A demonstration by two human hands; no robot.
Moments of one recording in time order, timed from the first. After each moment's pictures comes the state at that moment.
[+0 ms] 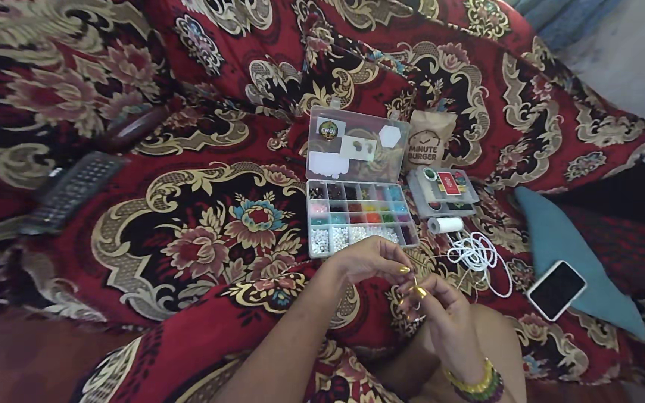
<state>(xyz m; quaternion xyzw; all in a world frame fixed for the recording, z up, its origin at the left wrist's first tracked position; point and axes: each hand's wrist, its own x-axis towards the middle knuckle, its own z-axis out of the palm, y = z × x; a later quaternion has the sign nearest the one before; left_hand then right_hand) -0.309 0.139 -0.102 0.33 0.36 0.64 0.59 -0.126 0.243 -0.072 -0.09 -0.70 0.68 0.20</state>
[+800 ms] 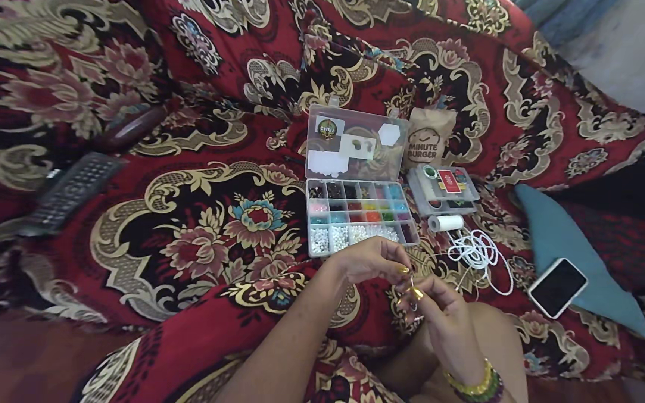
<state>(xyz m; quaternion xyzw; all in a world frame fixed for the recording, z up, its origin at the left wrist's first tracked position) -0.309 0.142 -0.107 0.35 0.34 0.65 0.59 -0.125 0.240 -0.074 -0.08 -0.69 0.69 0.19</state>
